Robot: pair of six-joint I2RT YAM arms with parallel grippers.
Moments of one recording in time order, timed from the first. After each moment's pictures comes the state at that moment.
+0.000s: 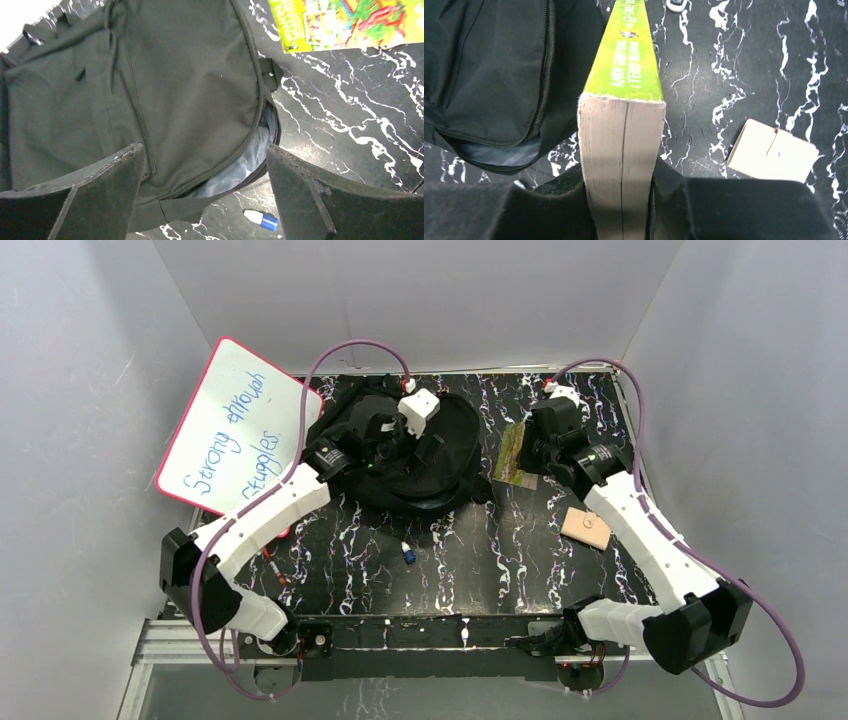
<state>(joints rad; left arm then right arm) -0.74 1.42 1.32 -0.42 0.01 0.10 0.49 1.18 1.19 -0.74 0.27 0.44</state>
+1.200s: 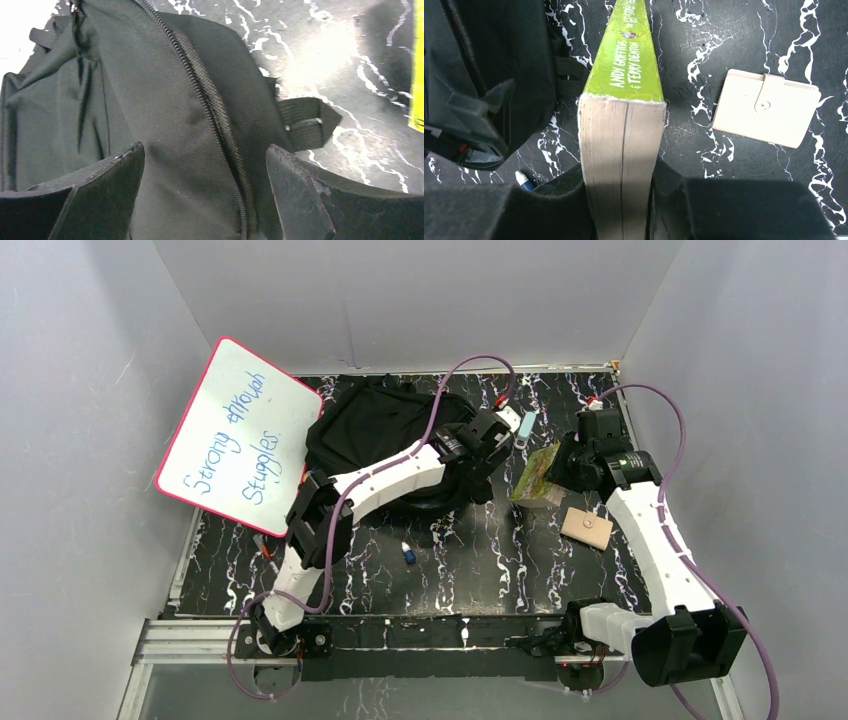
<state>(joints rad) -0.95 2.12 1.90 -0.61 -0.46 0.10 0.18 1.13 1.12 -0.87 0.03 0.50</state>
